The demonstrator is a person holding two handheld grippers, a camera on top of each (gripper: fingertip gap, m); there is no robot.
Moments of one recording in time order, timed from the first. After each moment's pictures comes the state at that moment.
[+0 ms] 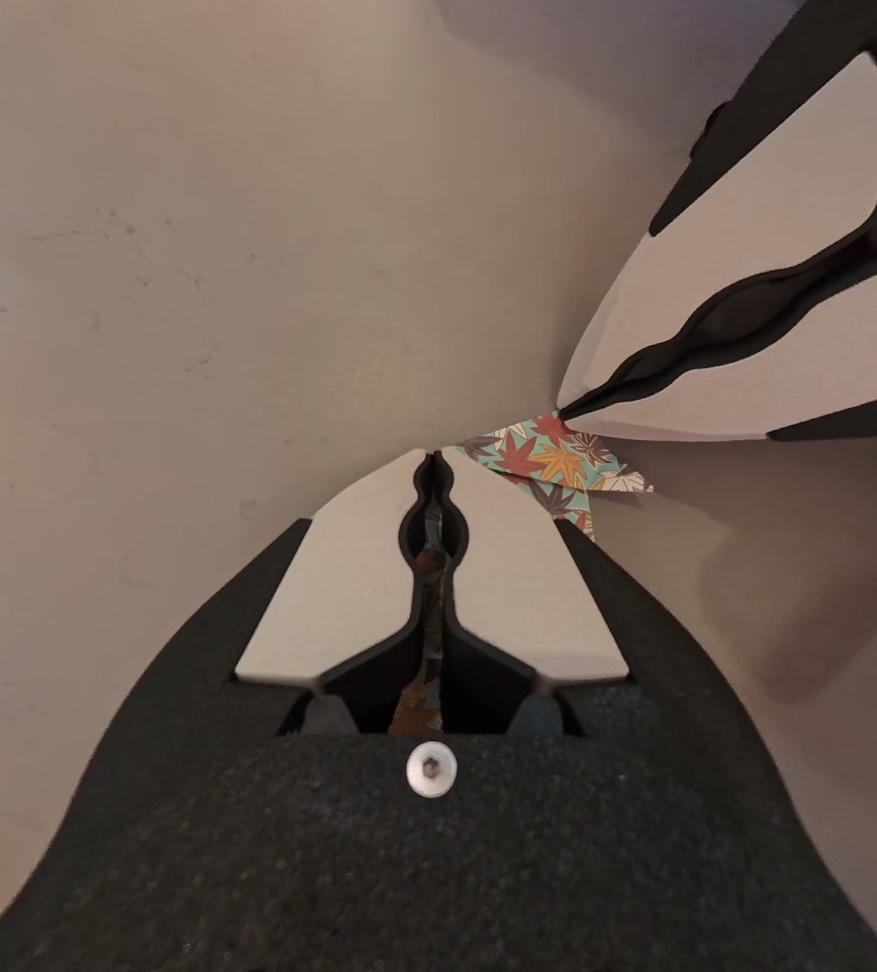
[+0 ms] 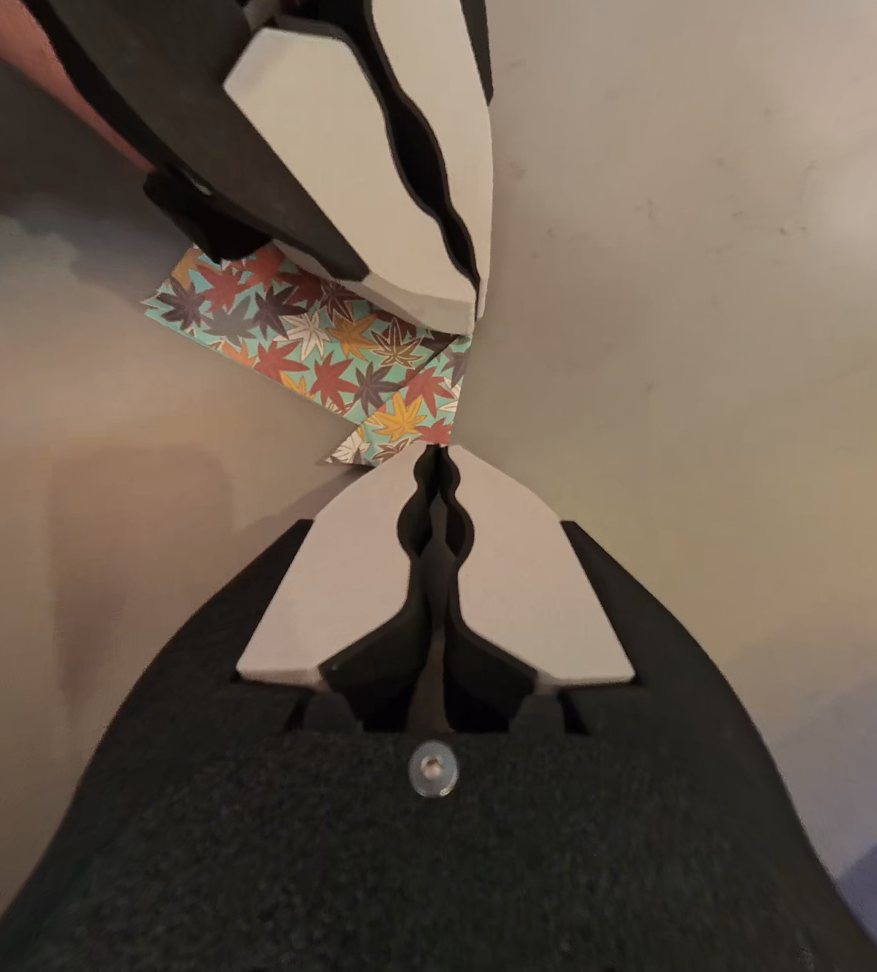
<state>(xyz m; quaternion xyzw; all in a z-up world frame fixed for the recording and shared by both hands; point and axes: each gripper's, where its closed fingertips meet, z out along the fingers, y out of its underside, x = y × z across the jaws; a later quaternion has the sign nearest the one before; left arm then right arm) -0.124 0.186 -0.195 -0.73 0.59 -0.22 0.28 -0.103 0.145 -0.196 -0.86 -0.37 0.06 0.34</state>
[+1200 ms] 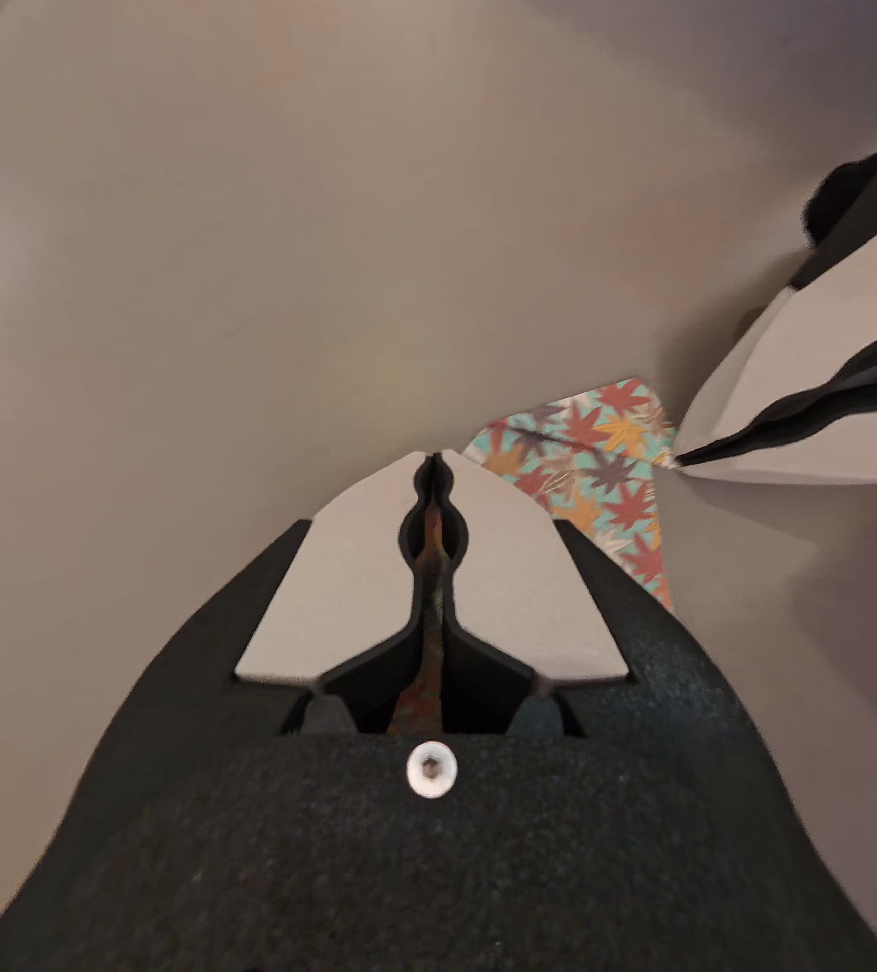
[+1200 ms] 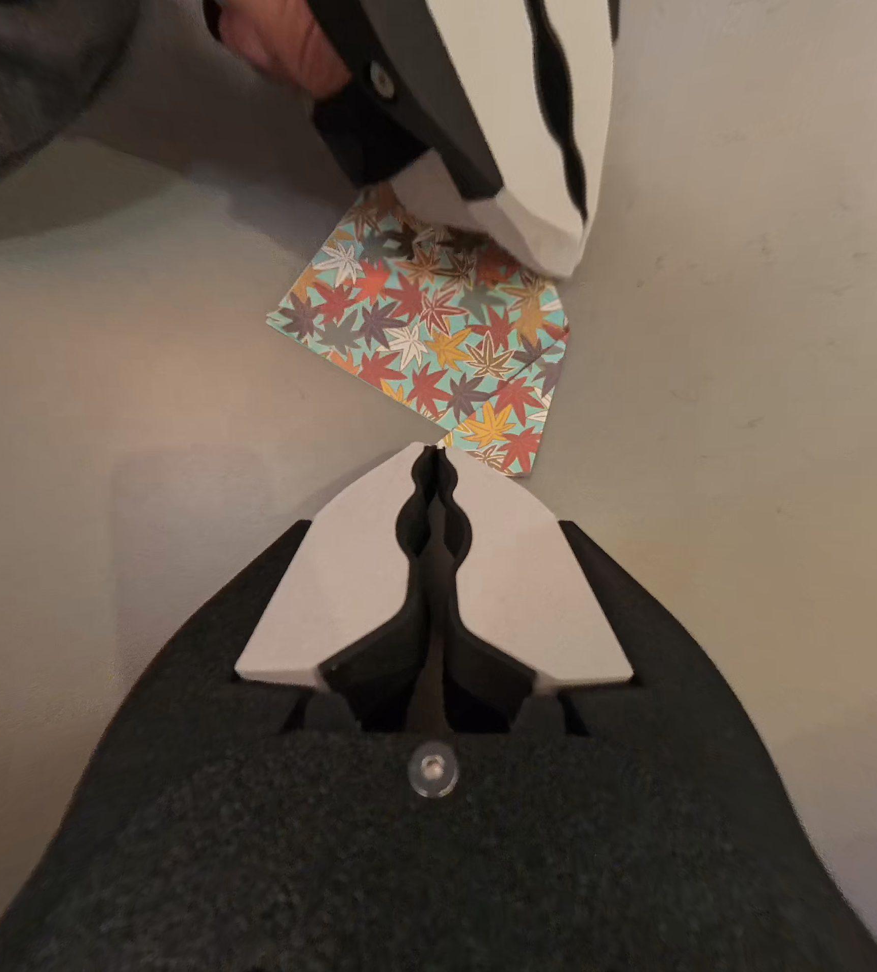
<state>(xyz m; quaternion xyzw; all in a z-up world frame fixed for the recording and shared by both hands) -0.147 0.206 -0.194 -0.75 0.57 -0.21 0.28 -0.128 0.124 -0.195 -0.84 -0.41 0.13 0.34</state>
